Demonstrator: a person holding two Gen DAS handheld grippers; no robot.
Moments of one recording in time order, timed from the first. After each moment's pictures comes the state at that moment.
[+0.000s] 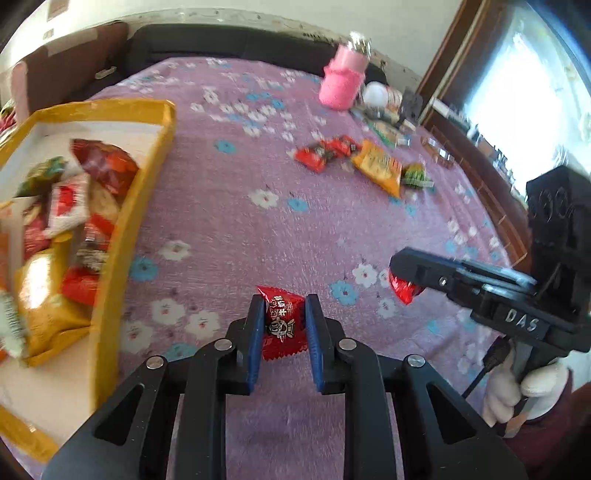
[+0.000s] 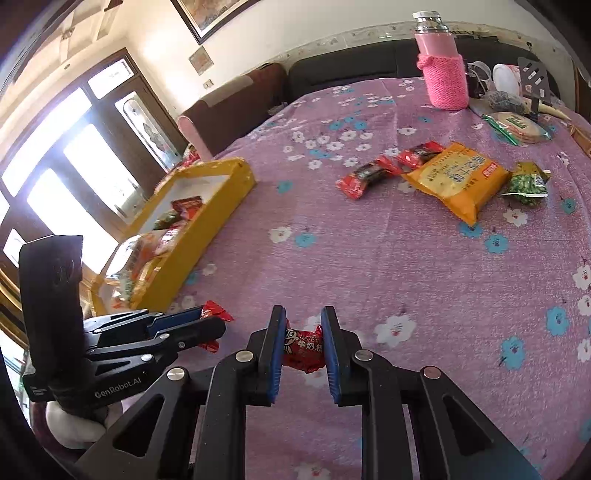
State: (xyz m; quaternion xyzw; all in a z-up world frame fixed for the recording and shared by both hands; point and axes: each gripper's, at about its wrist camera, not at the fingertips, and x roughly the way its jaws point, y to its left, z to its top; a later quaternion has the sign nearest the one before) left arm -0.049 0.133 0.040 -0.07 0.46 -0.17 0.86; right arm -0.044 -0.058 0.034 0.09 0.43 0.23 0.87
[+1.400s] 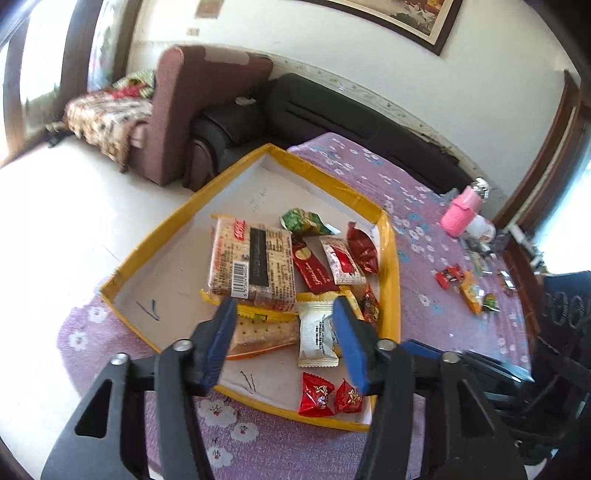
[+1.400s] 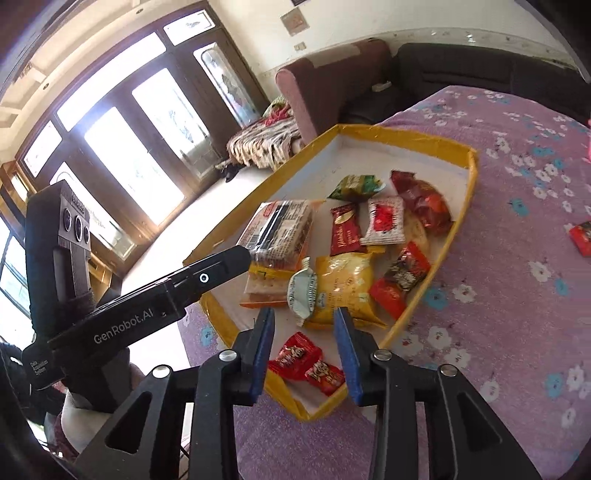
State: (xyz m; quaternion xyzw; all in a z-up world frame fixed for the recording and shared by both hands) left arm -0.098 0.316 0.084 -0.18 0.37 0.04 0.91; right arm -0.074 0.168 0.061 0.03 0.44 0.36 0.82
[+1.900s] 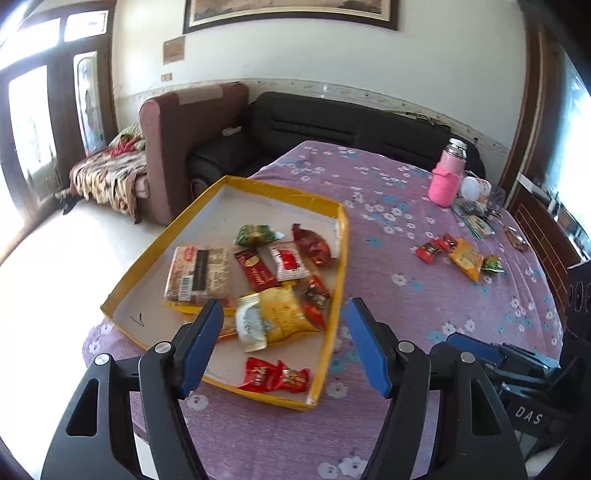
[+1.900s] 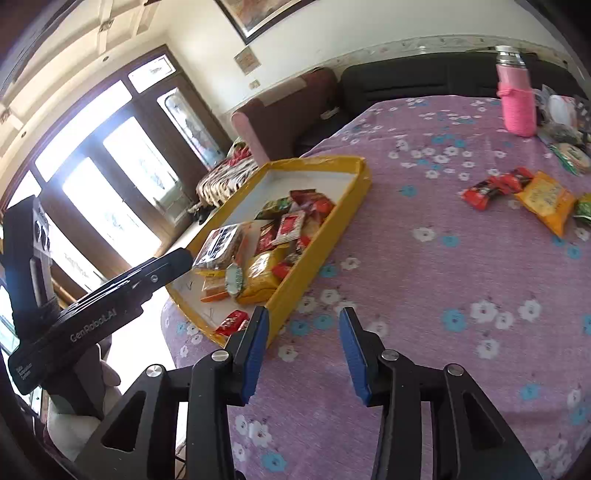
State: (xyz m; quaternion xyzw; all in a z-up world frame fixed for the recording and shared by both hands) left arm -0.120 0.220 0.126 -0.05 0.35 0.05 0.93; right arm -0.108 0.043 0.077 0.10 0.41 0.29 0.86
